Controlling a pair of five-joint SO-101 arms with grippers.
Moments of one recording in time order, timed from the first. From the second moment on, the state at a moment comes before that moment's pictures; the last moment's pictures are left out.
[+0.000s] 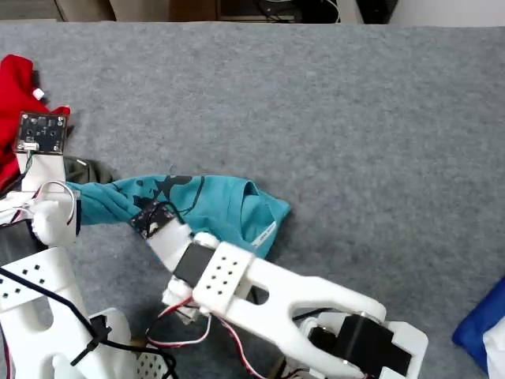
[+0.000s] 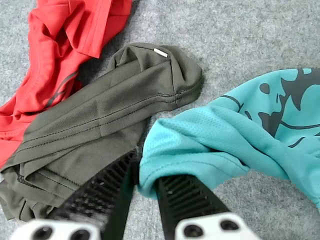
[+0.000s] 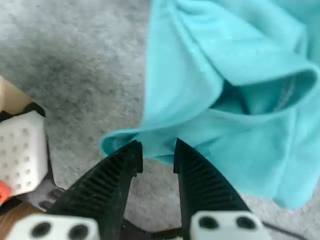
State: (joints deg) left arm -26.5 -52.0 38.9 75.1 -32.8; right arm -67.1 -13.8 38.3 72.8 -32.0
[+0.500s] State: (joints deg) left arm -26.5 -52.0 38.9 75.1 -32.8; right arm -67.1 -7.3 43.7 64.7 -32.0
